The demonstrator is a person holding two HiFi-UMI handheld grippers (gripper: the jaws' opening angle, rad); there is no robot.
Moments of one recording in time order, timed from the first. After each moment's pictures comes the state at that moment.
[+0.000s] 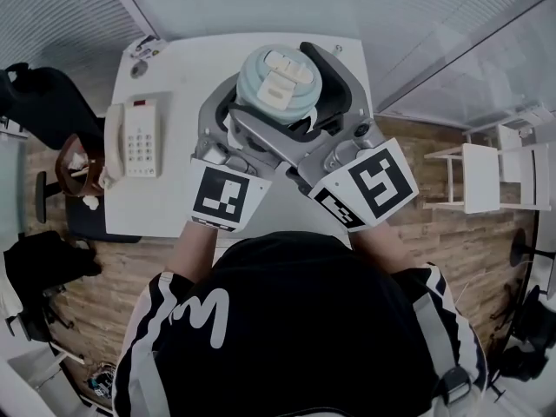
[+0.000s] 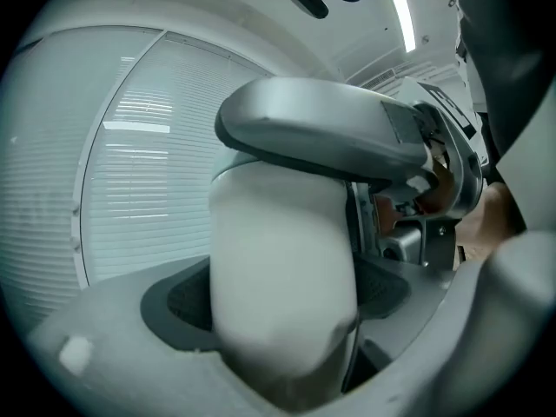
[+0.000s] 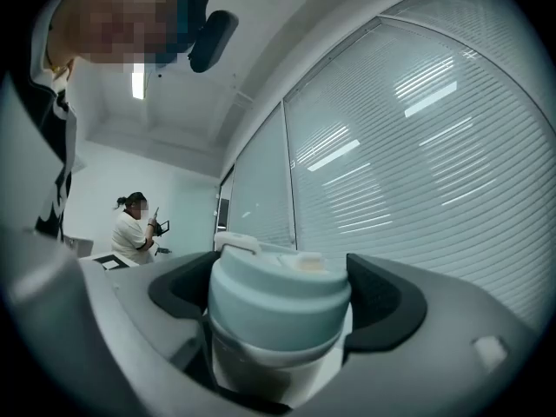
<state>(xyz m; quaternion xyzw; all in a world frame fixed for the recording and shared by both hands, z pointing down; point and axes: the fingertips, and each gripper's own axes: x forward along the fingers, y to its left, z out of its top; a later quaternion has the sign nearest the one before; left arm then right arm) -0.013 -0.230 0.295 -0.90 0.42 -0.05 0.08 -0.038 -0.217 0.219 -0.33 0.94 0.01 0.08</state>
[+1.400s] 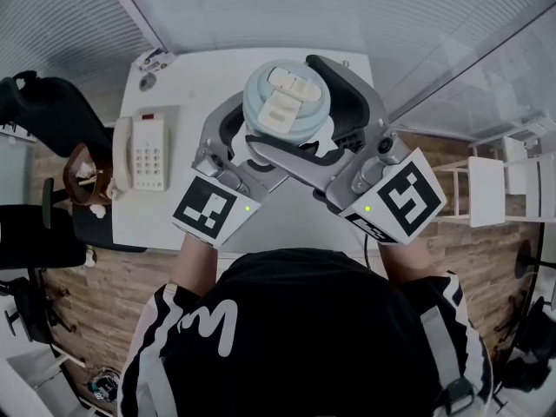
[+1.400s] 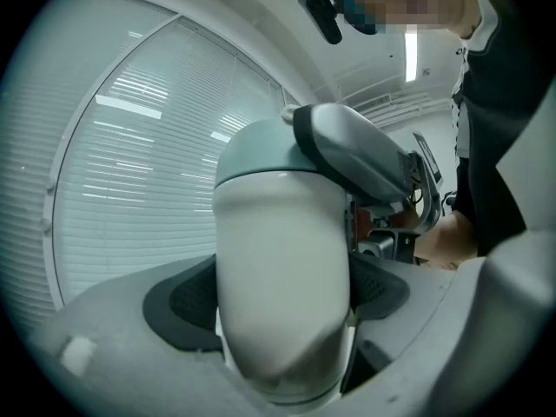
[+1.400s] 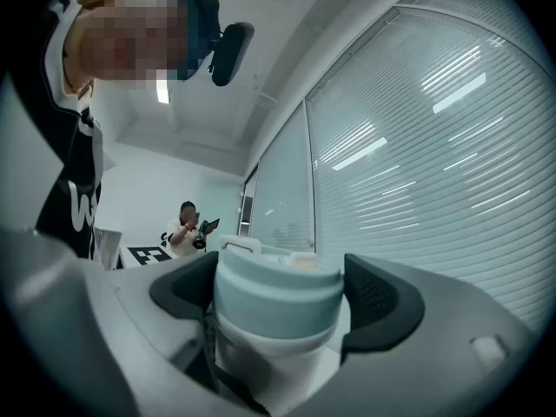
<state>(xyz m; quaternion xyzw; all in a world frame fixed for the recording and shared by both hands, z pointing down) -0.007 -0.220 0.277 -0.94 0.34 -0.02 0.04 -0.036 -0.204 0.203 -0.25 0.96 0.05 0.06</state>
